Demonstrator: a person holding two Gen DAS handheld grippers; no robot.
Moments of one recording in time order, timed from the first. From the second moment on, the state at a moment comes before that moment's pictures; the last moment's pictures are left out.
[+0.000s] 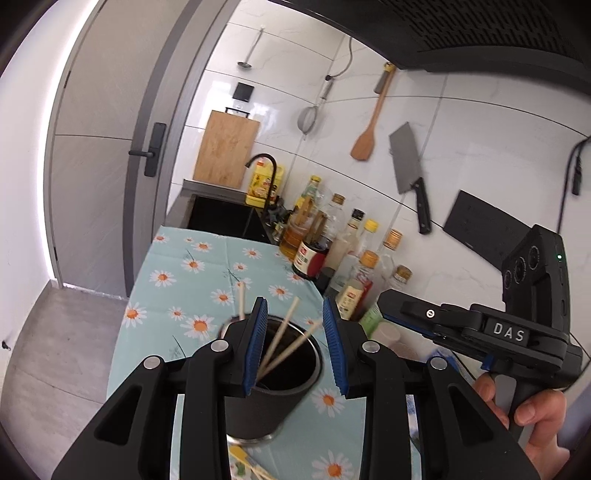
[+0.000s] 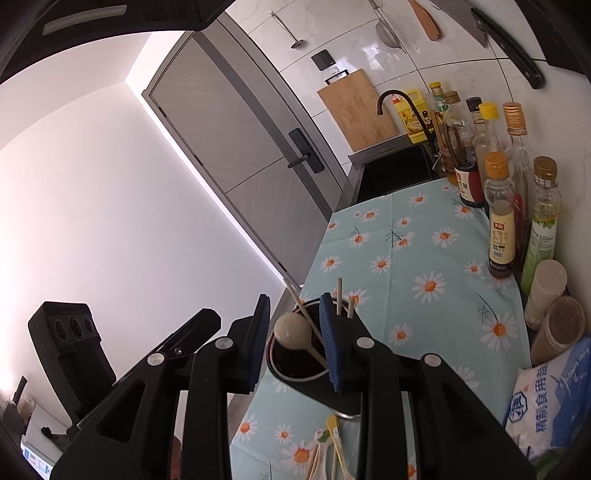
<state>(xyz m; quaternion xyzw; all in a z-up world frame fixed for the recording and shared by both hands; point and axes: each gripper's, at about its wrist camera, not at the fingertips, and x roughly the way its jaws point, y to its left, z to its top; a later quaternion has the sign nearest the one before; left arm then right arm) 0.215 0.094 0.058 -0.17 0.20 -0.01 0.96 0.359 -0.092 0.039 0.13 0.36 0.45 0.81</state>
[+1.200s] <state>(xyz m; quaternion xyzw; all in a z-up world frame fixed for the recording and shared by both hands) 0.142 0.089 -0.083 -0.29 0.41 0.03 0.86 0.325 -0.039 -0.125 -0.14 0.59 0.47 0.64</state>
